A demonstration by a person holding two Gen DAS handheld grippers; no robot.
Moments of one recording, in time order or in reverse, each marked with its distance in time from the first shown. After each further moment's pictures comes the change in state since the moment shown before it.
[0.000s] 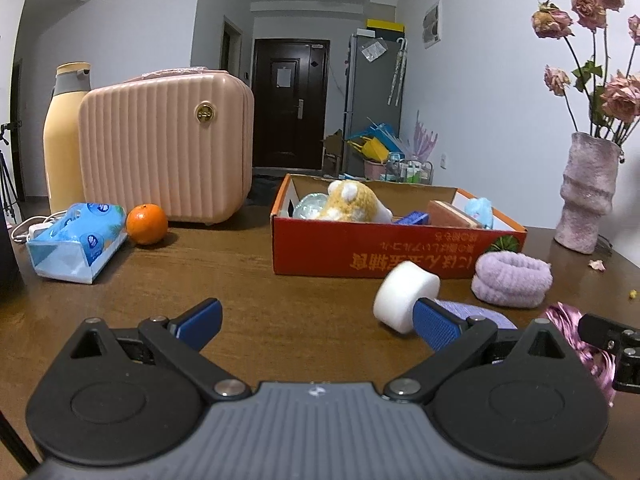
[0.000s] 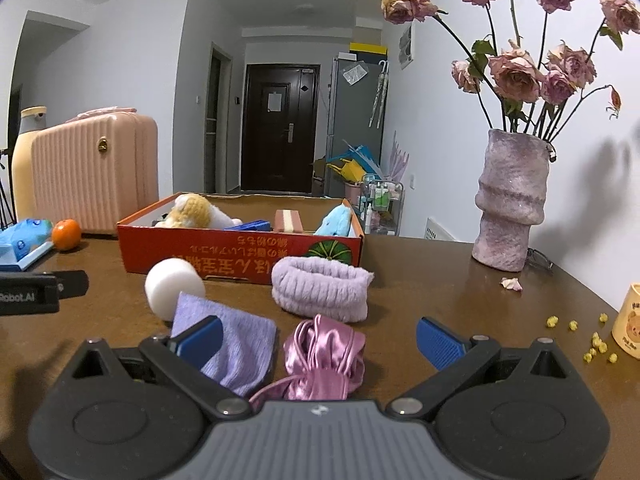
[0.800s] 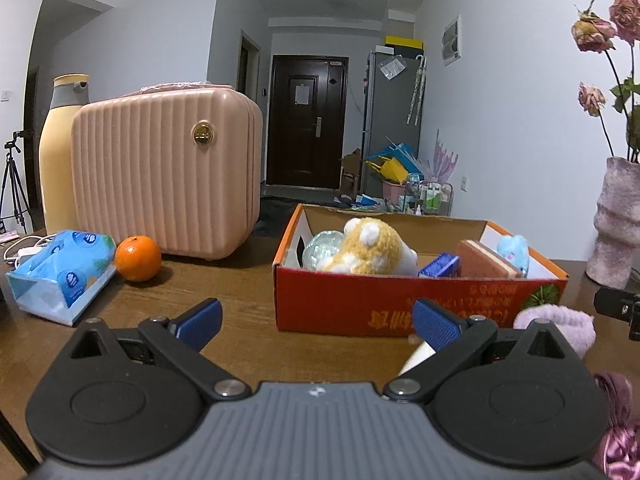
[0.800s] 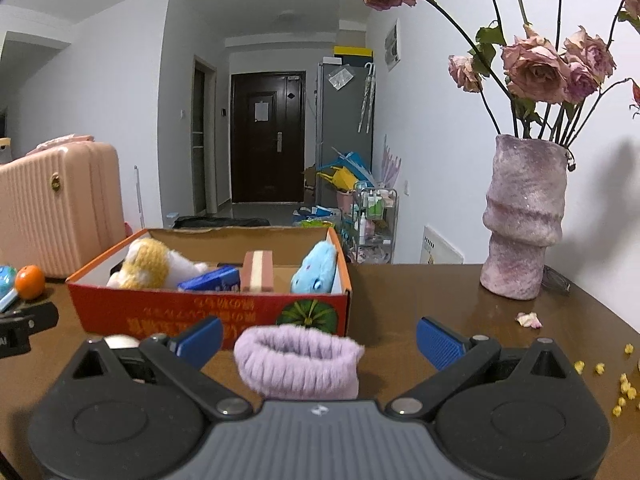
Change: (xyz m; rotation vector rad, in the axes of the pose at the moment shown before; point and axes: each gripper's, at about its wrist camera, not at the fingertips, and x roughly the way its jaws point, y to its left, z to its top) left arm 0.058 -0.002 0.030 -0.024 -0.059 0.058; right arm 0.079 -0.021 0.048 0.051 -0.018 -0.011
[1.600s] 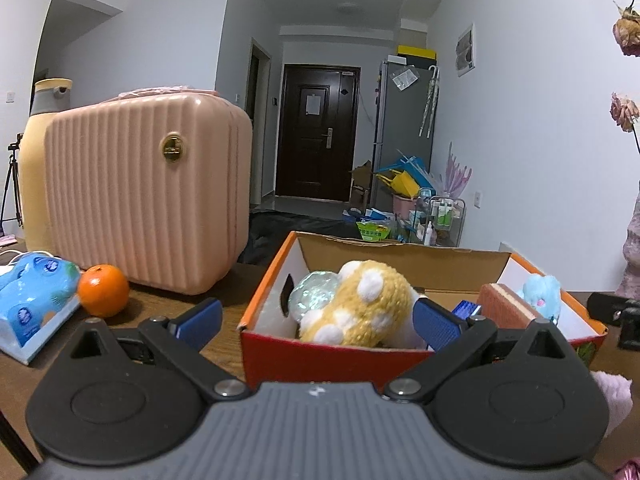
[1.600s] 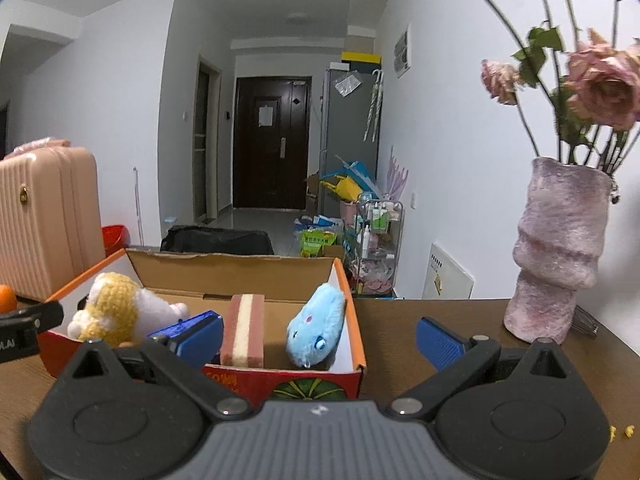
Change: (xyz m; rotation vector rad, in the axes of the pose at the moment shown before) left arm 0.071 -0.017 0.028 -0.029 -0.038 0.035; right arm 0.074 0.002 0.042 -0.024 -0.030 -0.002
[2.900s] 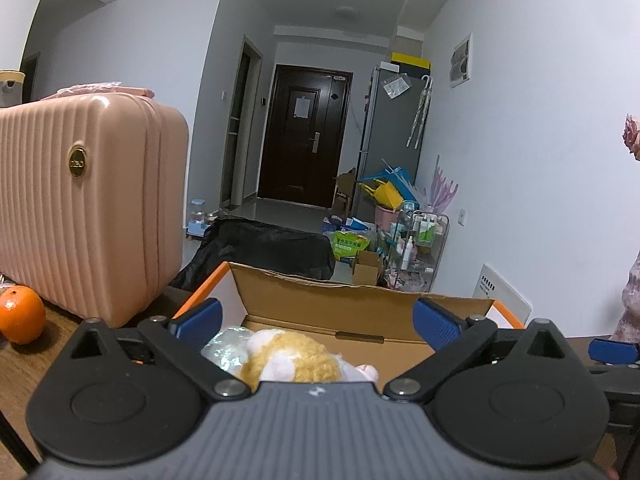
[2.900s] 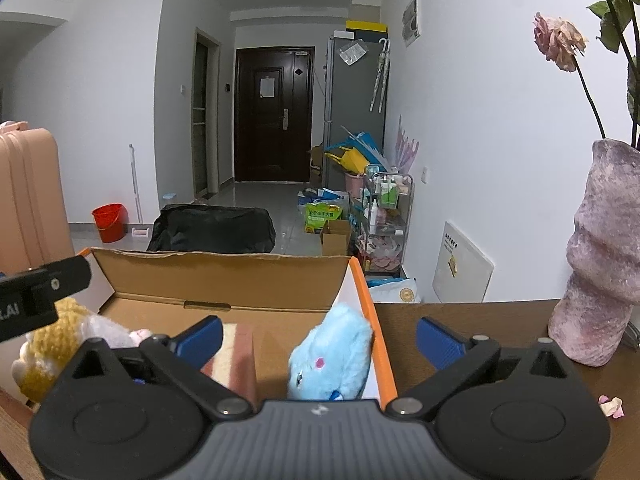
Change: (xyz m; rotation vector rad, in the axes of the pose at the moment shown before) left arm 0.077 -0.048 0.036 -0.058 -0.012 -0.052; right arm 0.105 0.009 0.025 -0.002 0.102 0.015
